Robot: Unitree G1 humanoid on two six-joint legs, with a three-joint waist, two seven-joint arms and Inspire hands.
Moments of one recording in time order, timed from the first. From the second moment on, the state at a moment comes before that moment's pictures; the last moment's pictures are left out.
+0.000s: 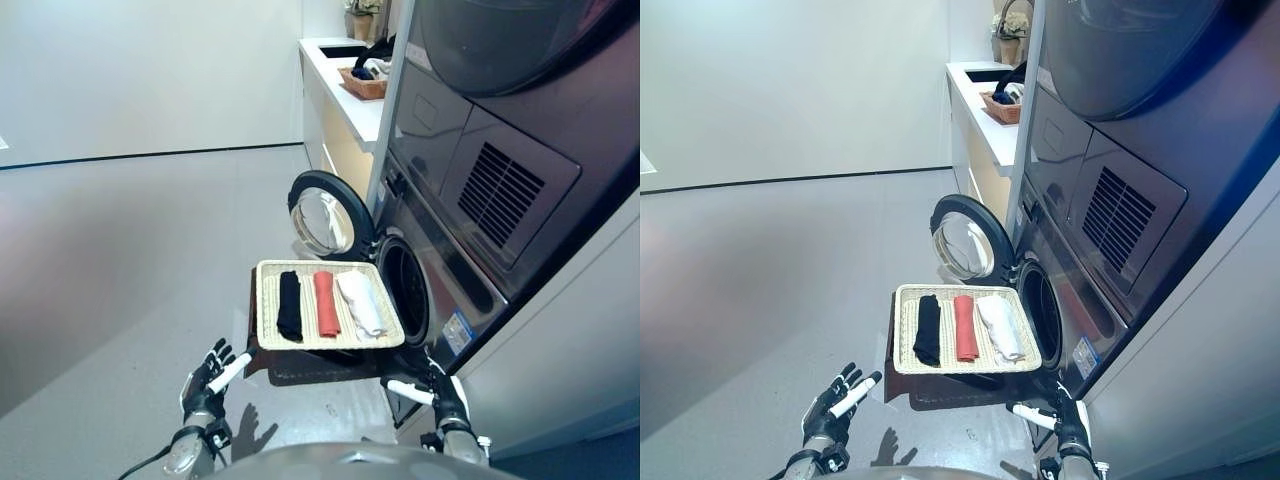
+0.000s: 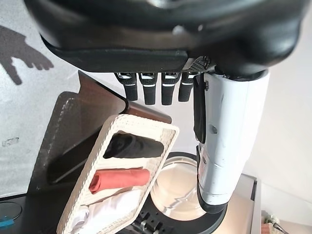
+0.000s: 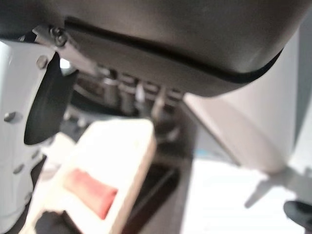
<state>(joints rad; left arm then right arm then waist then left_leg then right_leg) 0.32 0.17 -0.13 0.58 -0.56 -0.23 0.04 0.24 -0.22 0.16 0.74 0.17 -0.20 -0.24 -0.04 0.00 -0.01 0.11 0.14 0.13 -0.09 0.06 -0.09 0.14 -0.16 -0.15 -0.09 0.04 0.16</state>
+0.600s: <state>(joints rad) 0.31 0.17 -0.13 0.58 -0.56 -0.23 0.05 0.24 -0.23 0.16 0.74 0.17 -0.20 -0.24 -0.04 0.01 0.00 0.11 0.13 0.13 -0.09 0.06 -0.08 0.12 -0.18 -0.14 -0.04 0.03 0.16</state>
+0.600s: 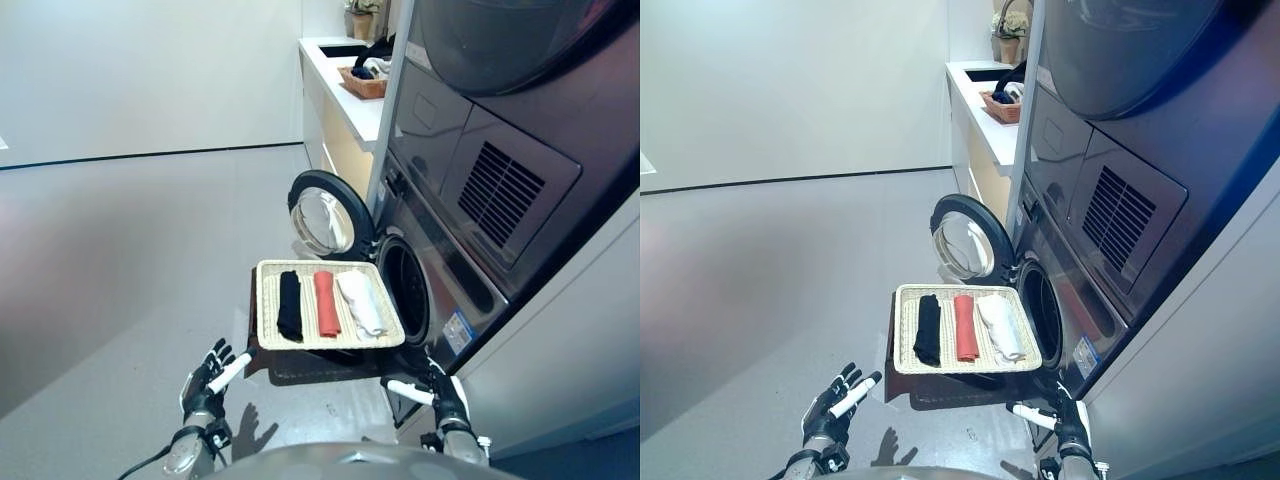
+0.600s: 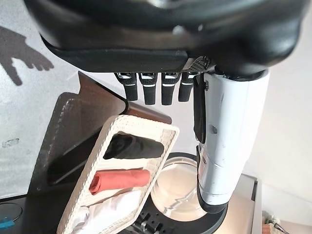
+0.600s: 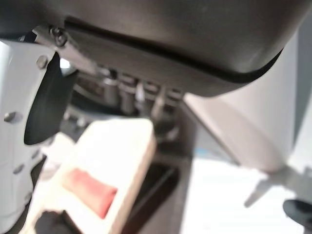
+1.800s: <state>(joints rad) 0.22 0.24 -0.12 0.61 -0.55 -0.24 0.07 0.17 -0.21 0.09 0.78 0.29 -0.20 -0.22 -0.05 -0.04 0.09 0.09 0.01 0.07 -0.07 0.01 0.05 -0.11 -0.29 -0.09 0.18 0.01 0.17</state>
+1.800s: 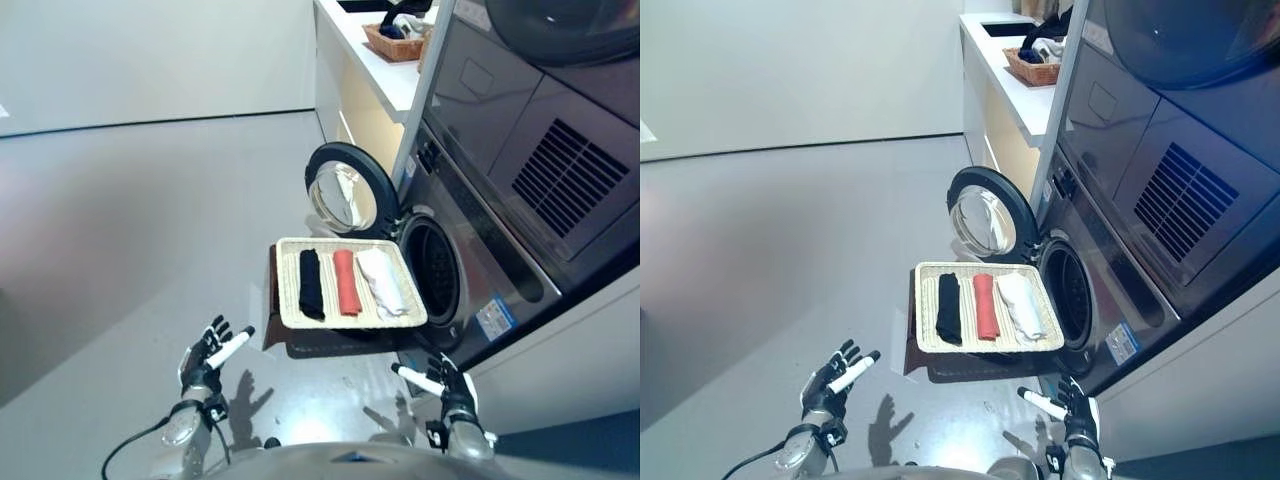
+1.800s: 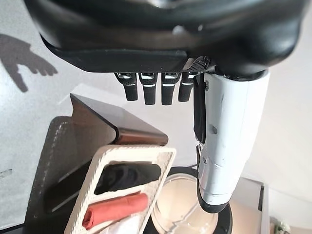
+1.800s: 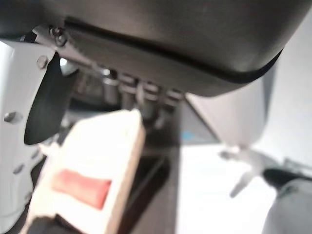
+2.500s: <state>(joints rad) 0.18 0.18 -0.14 0.65 -0.55 -0.24 0.09 0.14 -0.23 0.12 0.84 0.29 -0.20 -0.24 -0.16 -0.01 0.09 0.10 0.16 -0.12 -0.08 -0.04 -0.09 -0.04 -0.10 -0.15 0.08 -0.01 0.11</state>
